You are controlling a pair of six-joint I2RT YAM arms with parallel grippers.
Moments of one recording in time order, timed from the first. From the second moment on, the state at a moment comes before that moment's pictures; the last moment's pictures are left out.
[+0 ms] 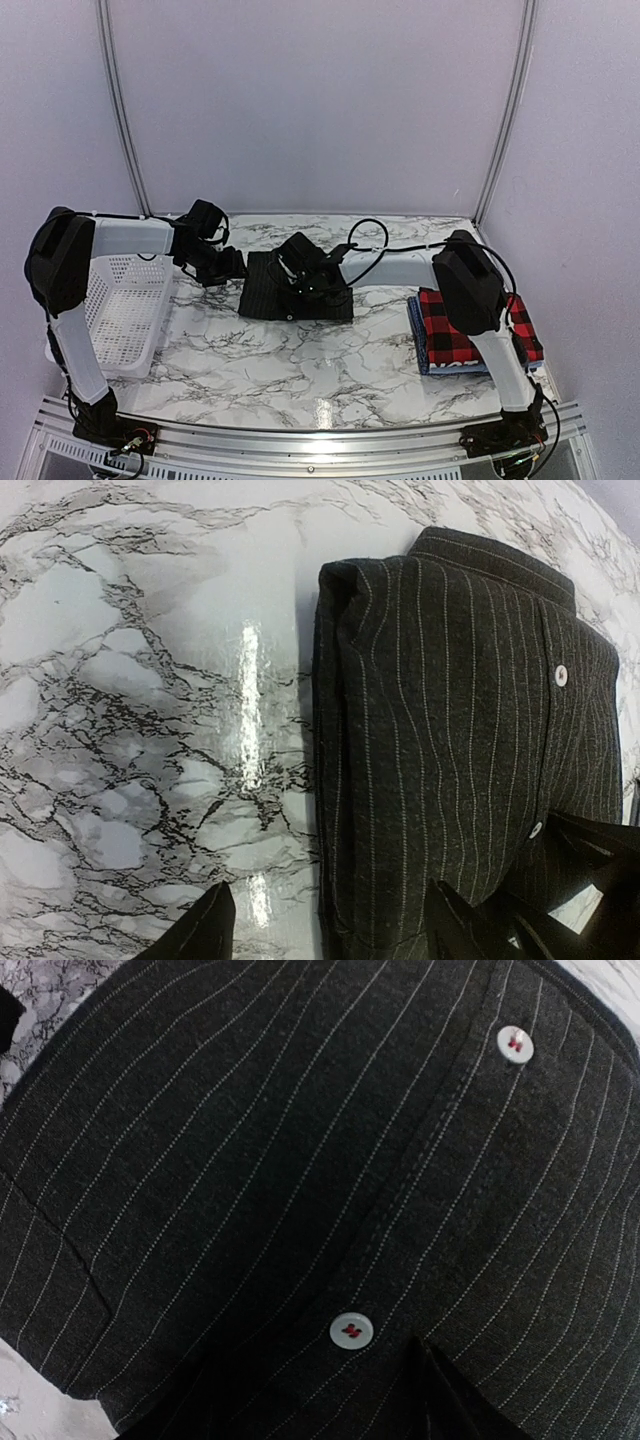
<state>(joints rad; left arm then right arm) -0.42 1.86 1.24 -0.40 0.14 -0.53 0.92 2.33 1.83 -0.46 0.18 0.28</state>
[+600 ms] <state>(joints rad) -0.46 1.76 1.00 -0.34 0.26 -0.64 0.98 2.11 1.51 -0.39 0.08 0.32</state>
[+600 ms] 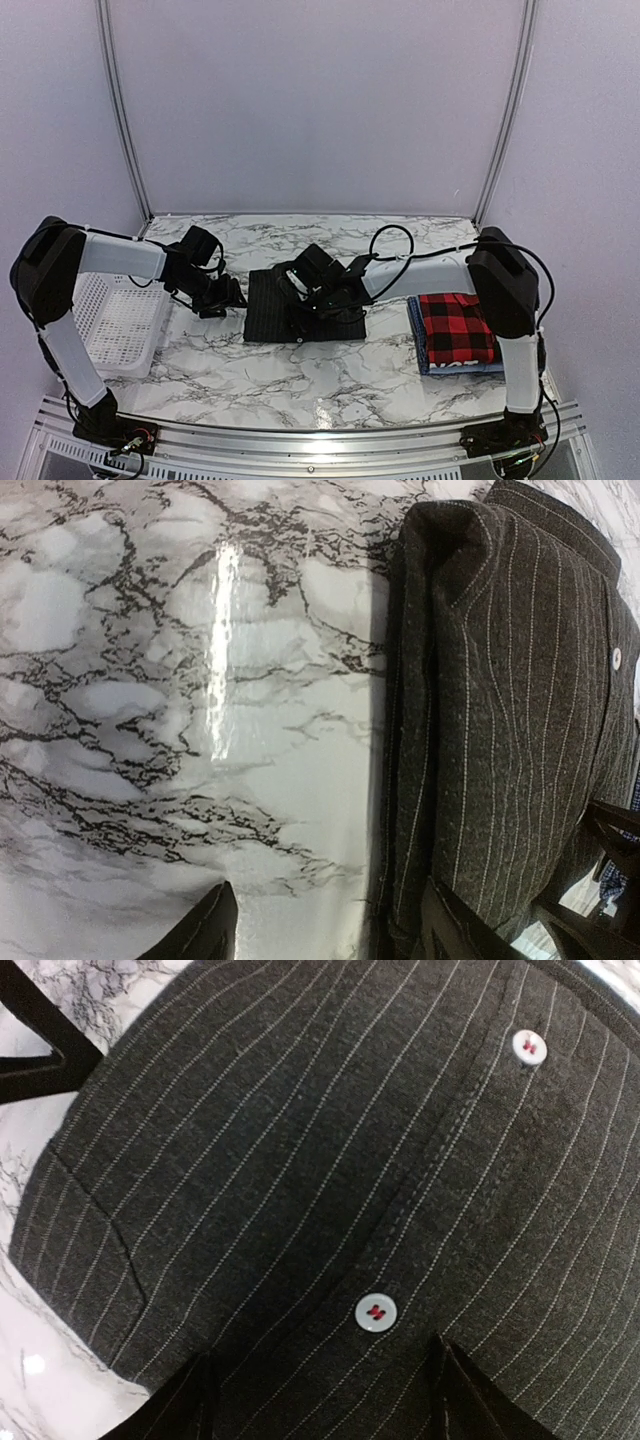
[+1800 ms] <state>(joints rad) -0.59 1.87 1.10 -0.31 0.16 -0.70 0.76 1.91 1.17 -0.31 0.13 0.38</state>
